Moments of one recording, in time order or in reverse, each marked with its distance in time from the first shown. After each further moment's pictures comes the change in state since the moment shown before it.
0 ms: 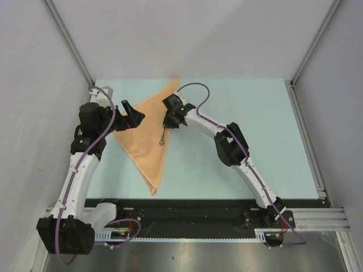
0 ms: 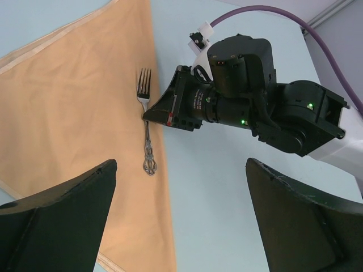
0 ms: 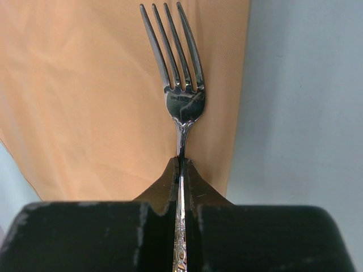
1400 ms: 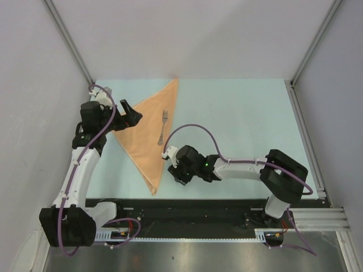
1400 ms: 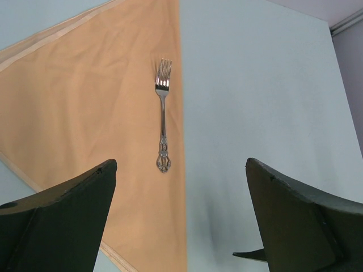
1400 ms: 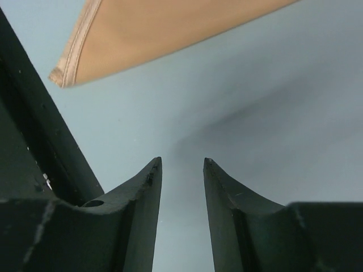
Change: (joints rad) left arm 0.038 0.068 -0.006 0.005 -0.023 0.004; right arm 0.360 -0.900 -1.328 0.500 -0.138 -0.832
